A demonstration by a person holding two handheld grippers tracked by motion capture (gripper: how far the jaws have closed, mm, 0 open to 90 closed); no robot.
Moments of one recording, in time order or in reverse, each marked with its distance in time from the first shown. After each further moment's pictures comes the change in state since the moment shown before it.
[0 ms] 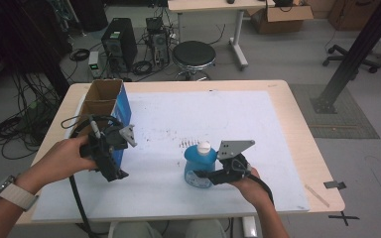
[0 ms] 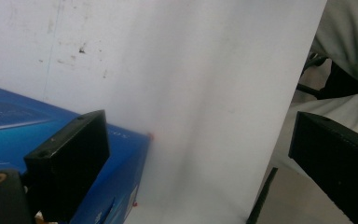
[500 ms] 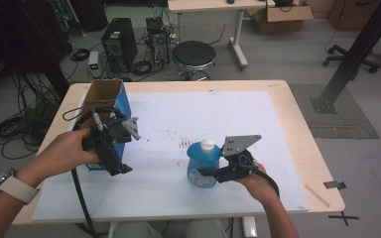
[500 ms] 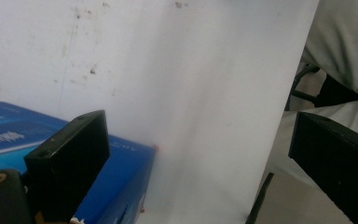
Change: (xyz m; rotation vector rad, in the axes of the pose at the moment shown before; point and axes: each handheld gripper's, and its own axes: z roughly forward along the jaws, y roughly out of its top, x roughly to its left) left arm 0.002 0.019 -0.021 -0.027 -0.002 0.020; right arm 0.000 0.017 -0.021 0.004 0.034 -0.016
